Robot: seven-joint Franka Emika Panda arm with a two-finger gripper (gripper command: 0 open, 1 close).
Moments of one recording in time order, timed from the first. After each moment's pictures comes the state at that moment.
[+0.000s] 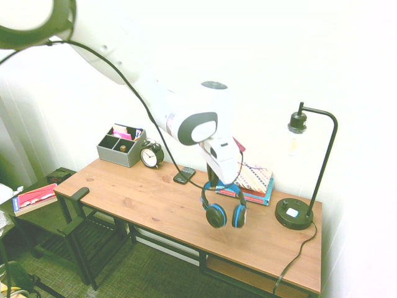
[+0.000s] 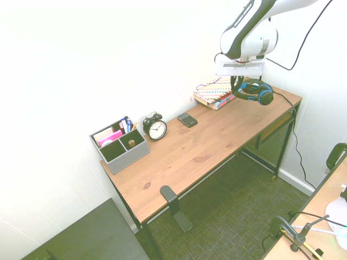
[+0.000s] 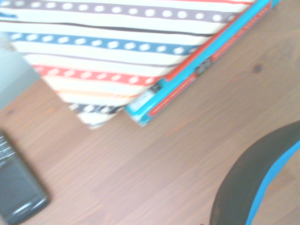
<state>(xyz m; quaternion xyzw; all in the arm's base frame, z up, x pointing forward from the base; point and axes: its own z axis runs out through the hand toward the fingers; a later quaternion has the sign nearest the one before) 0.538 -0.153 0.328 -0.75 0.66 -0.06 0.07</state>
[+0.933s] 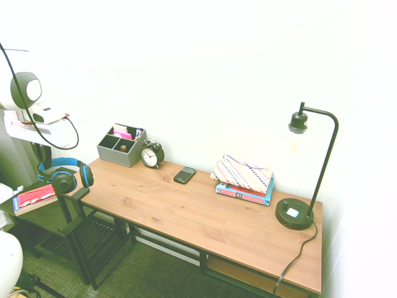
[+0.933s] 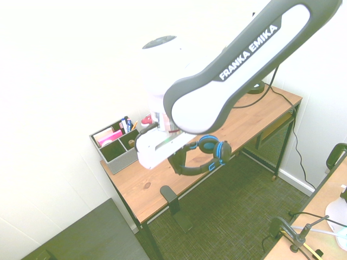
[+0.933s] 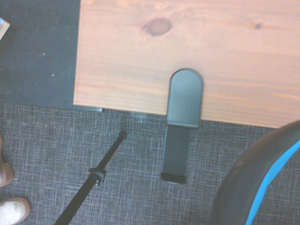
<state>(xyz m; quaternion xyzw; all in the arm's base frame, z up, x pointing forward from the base) 0.378 0.301 0.317 -0.94 0.35 0.01 0.03</state>
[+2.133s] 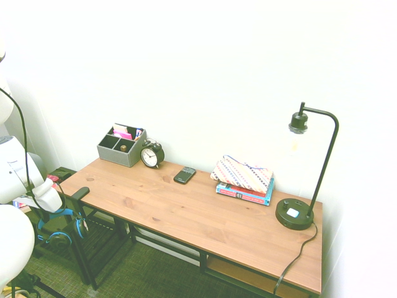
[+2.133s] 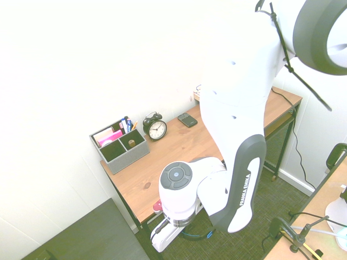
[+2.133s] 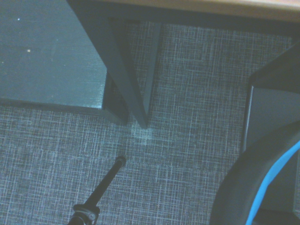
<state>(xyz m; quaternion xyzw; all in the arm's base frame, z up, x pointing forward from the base) 0.326 0.356 0.091 -0.94 0.35 -0.05 0.03</state>
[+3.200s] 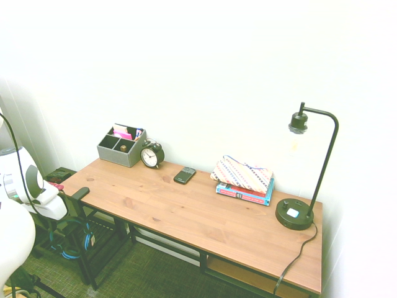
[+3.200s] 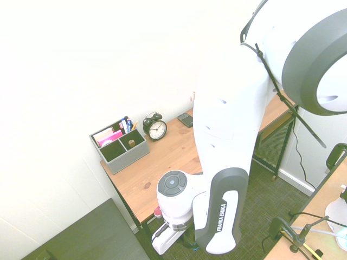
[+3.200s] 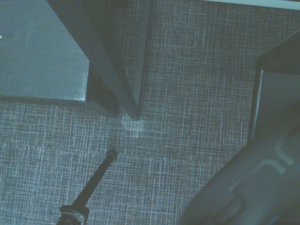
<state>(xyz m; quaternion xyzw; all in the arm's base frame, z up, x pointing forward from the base) 0.337 0.355 0.067 -0.93 0.36 -0.04 0.02</state>
